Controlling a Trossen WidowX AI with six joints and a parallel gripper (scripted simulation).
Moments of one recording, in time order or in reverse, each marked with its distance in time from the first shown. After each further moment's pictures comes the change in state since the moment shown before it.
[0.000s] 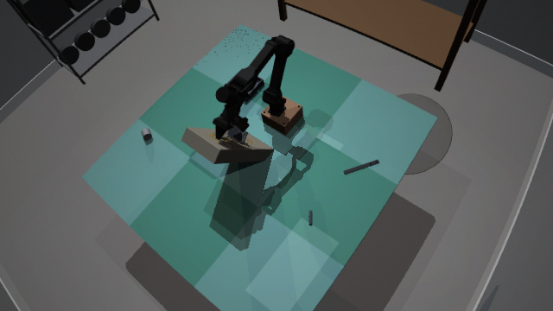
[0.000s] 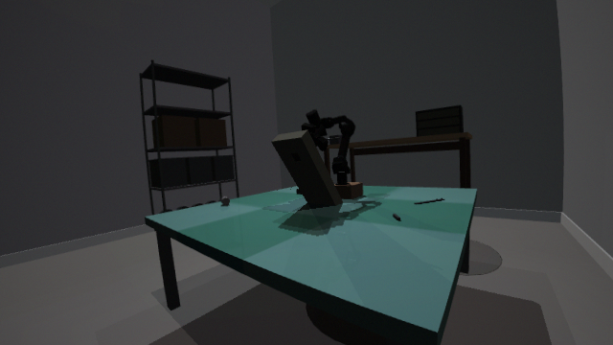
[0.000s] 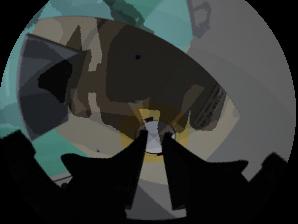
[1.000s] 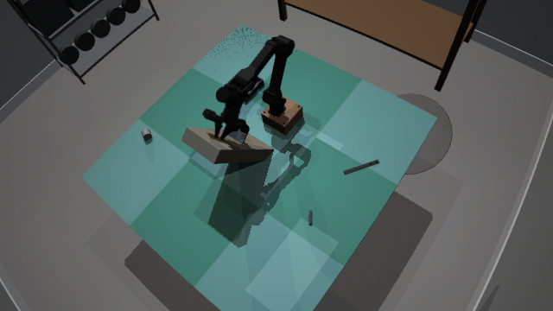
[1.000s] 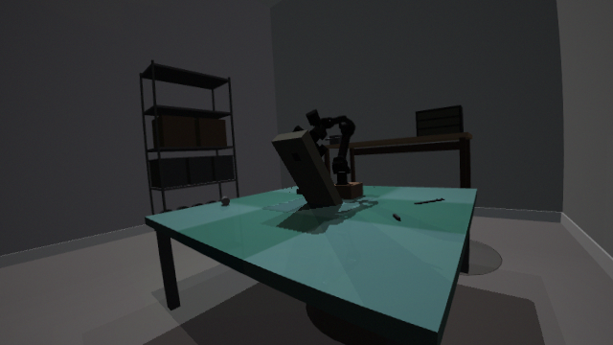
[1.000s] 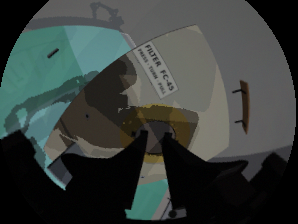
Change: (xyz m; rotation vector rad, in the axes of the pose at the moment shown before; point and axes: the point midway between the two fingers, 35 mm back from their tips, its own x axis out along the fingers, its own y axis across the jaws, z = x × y) arm 0.000 0.001 0.001 1.038 -0.001 0.003
